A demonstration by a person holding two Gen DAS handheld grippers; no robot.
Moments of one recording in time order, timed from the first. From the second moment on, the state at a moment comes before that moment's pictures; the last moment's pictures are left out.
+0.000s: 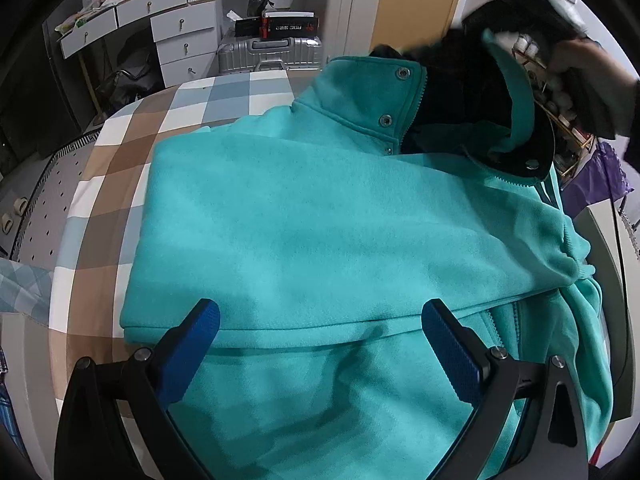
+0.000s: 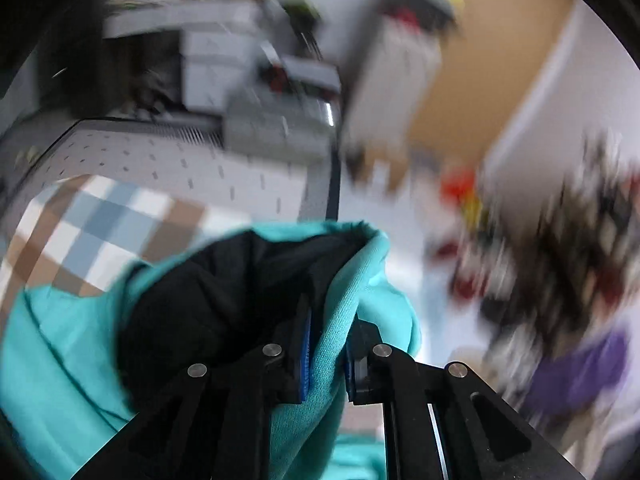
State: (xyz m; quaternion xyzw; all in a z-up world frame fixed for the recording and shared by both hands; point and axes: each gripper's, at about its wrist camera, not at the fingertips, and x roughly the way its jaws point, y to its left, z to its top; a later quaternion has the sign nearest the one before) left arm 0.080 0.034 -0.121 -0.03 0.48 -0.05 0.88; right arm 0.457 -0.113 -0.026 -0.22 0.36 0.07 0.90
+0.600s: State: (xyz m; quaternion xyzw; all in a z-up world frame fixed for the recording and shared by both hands) left arm 0.109 0.070 -0.001 -0.05 0.27 -0.06 0.96; right arm 0.168 -0.104 -0.034 -0.36 0.04 0.27 0.89
